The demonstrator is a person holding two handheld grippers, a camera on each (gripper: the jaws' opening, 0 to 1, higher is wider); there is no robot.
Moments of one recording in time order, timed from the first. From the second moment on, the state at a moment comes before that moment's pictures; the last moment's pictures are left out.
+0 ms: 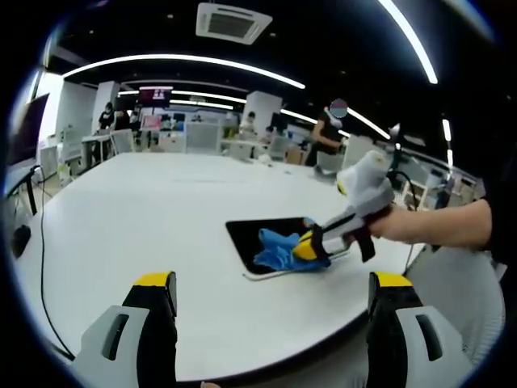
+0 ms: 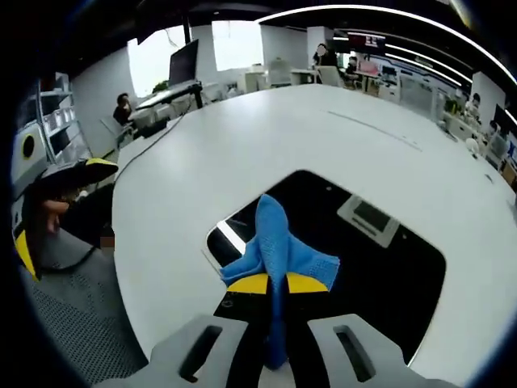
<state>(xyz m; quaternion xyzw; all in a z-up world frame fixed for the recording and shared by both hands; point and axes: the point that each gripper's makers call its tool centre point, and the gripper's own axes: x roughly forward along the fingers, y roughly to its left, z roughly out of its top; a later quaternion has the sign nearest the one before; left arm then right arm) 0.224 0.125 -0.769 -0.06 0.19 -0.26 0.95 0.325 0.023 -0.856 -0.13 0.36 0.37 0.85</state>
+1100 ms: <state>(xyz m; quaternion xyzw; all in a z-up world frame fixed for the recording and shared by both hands) 0.223 0.125 -0.770 -0.05 0.19 -0.26 0.94 0.323 0.066 -0.854 -0.12 0.35 0.41 0.83</state>
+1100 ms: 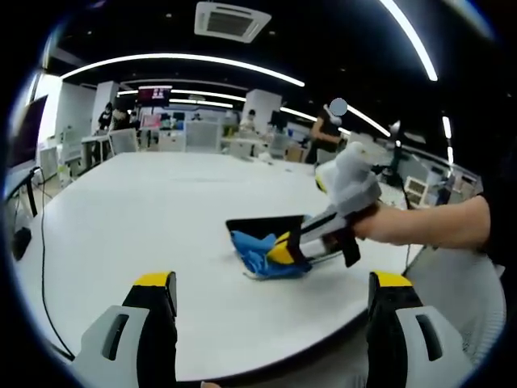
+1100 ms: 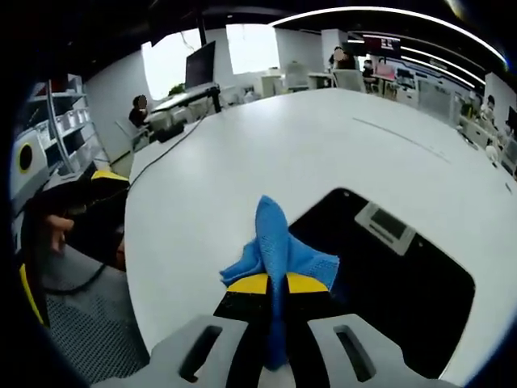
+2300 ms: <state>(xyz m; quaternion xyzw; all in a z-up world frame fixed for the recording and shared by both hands) 0.222 0.125 -0.771 -0.05 0.19 -0.26 0.94 0.324 0.078 -0.852 -0.11 0.36 0.43 0.82</state>
